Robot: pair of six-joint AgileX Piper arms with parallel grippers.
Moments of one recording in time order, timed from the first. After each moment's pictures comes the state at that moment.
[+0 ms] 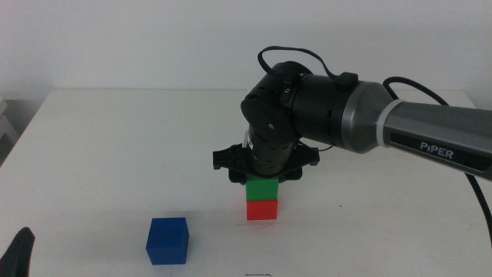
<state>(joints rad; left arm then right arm) -0.03 -0.01 0.03 0.07 0.09 -0.03 0.81 2.00 -1.62 -0.27 0.95 0.86</state>
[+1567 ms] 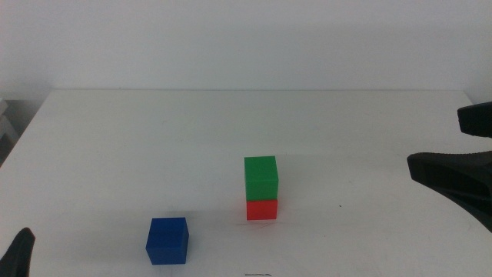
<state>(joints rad) -0.03 -0.01 0.03 0.07 0.09 -0.03 0.63 0.79 -0.94 0.10 0.74 -0.16</state>
